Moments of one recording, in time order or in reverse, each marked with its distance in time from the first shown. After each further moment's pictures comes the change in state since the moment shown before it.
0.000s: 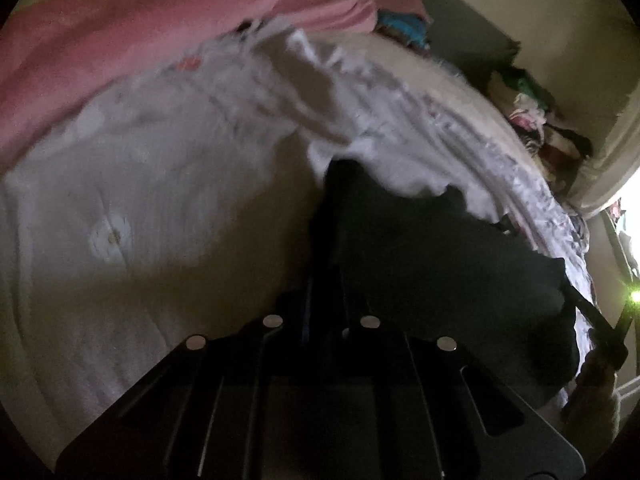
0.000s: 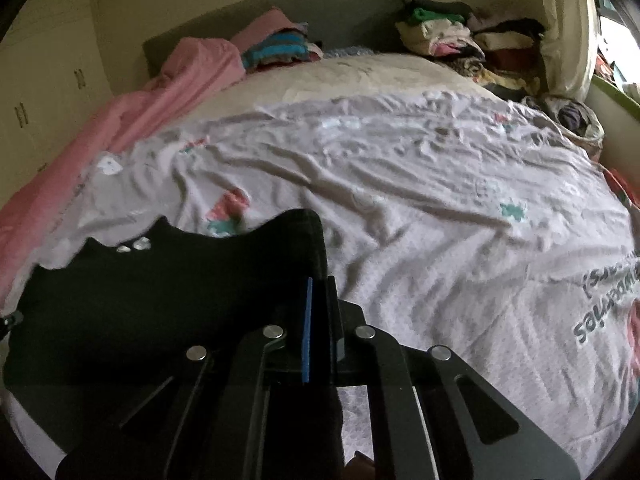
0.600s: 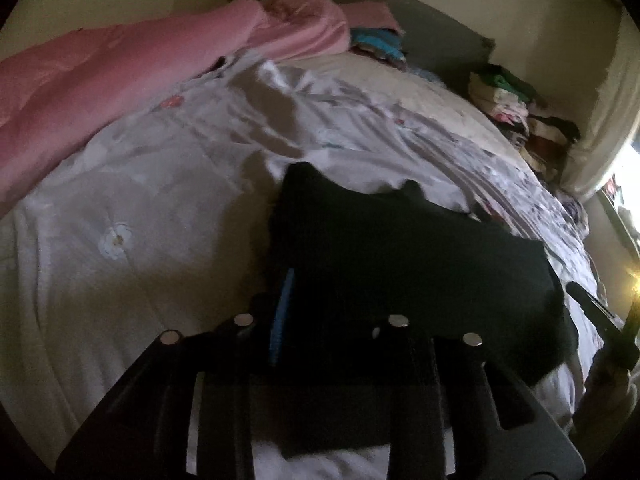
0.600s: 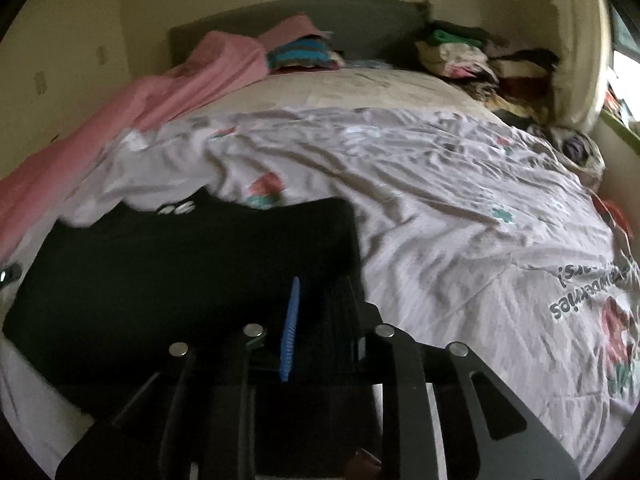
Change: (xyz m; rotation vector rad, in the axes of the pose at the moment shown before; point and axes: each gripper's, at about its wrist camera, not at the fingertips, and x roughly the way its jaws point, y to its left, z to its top) left arm -0.040 -0.044 -0.032 0.135 -0.118 0.001; right arm -0.054 0.033 -0.033 -0.136 -0.040 0.018
